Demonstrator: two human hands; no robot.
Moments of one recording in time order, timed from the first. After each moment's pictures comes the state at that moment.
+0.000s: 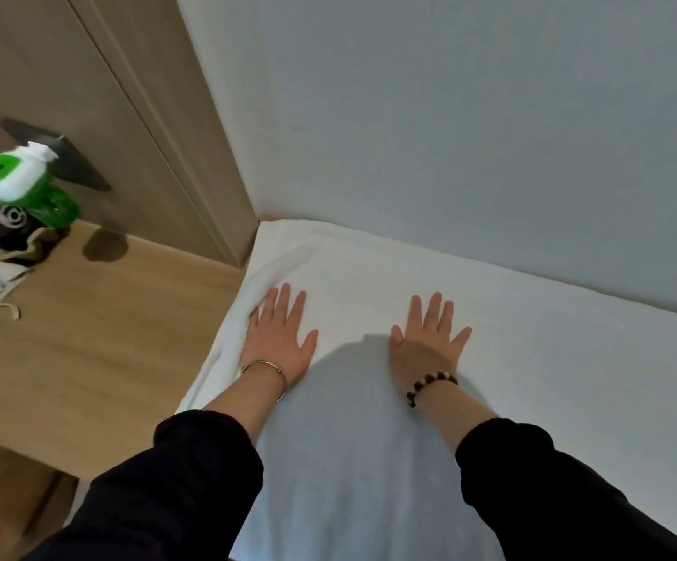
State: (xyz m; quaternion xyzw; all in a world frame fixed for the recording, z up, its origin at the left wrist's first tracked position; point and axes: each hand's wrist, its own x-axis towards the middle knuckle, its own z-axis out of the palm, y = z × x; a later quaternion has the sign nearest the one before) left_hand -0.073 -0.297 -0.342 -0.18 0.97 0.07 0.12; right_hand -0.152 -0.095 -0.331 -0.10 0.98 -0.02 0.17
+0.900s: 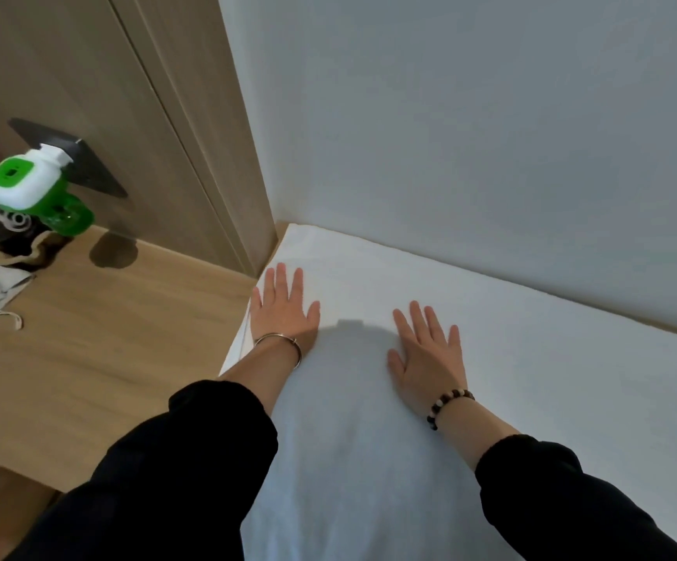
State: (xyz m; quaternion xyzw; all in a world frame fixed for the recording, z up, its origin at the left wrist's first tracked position) left_hand -0.119 -0.334 -0.334 -0.26 0.95 0.07 0.13; right_hand -0.152 -0.110 -0.327 -0.26 0.95 -0.04 0.15
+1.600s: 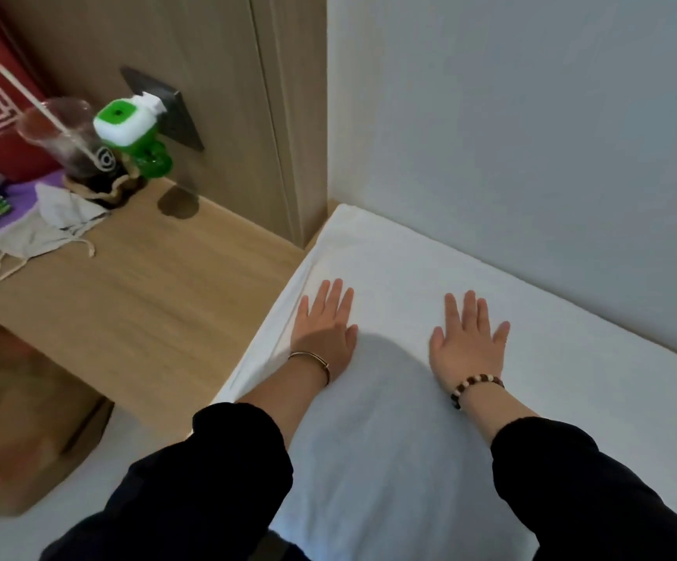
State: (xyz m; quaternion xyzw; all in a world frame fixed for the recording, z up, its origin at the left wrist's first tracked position) left_hand -0.058 -0.293 -0.334 -0.19 0.97 0.09 0.09; right_hand -0.163 -0.108 -0.329 -0.19 0.97 0.02 0.15
